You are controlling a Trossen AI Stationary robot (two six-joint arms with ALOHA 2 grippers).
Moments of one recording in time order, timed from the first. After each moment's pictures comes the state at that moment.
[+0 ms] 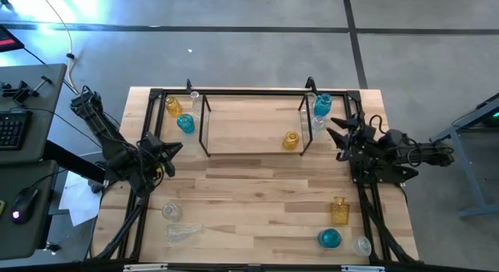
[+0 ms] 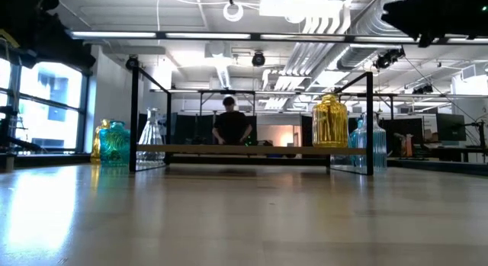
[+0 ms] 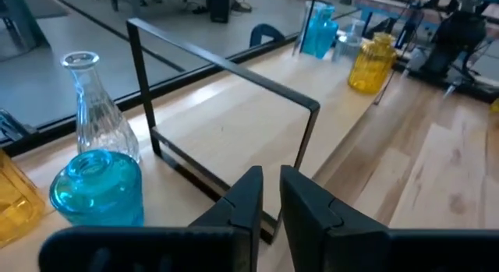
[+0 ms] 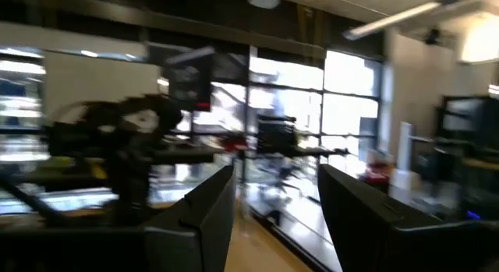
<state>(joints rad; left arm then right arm) -0.89 0.74 0.52 -1.21 -1.25 -1.57 0.08 0.04 0.14 0.26 0.47 -0.22</state>
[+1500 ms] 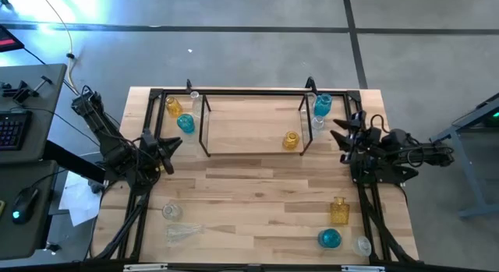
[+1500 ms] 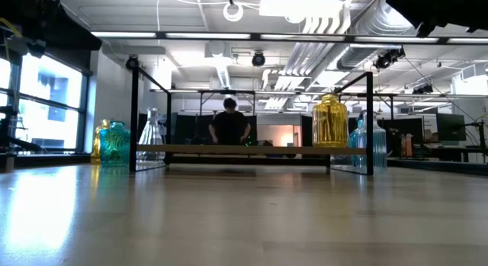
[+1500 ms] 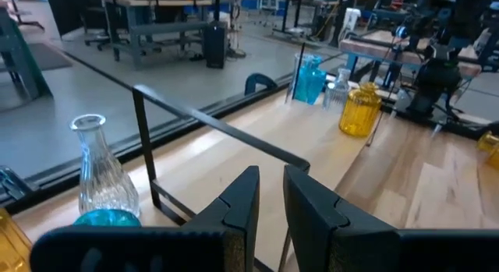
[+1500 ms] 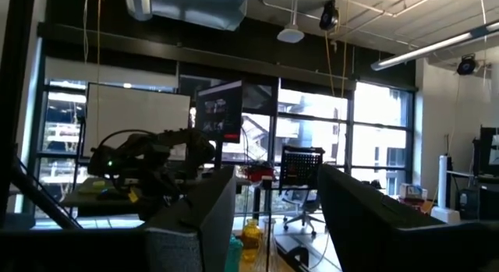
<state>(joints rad) -0.89 0.68 0.52 -1.15 -1.40 -1.41 0.08 0.04 0.14 0.36 0.34 -0.25</state>
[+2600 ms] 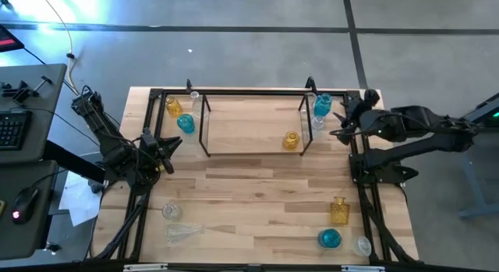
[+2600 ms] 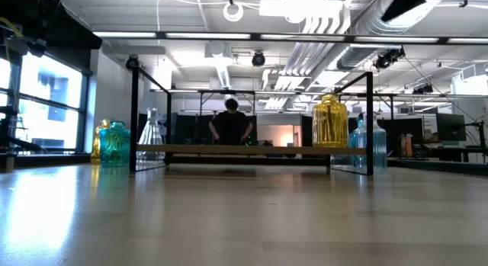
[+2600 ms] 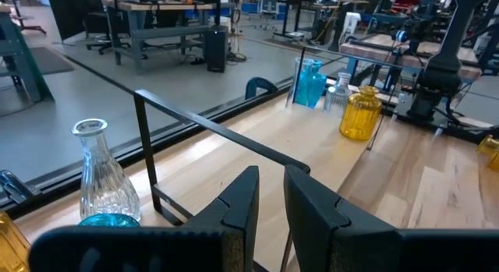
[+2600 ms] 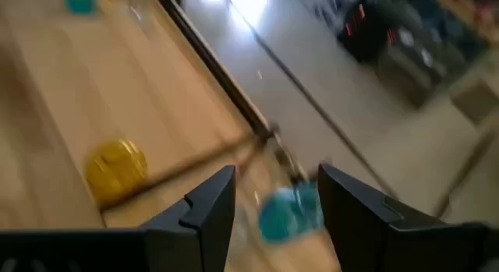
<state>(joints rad) -0.89 0.68 0.52 -1.15 -1.42 -1.40 0.06 0.77 1.13 -1.15 0.76 0.21</state>
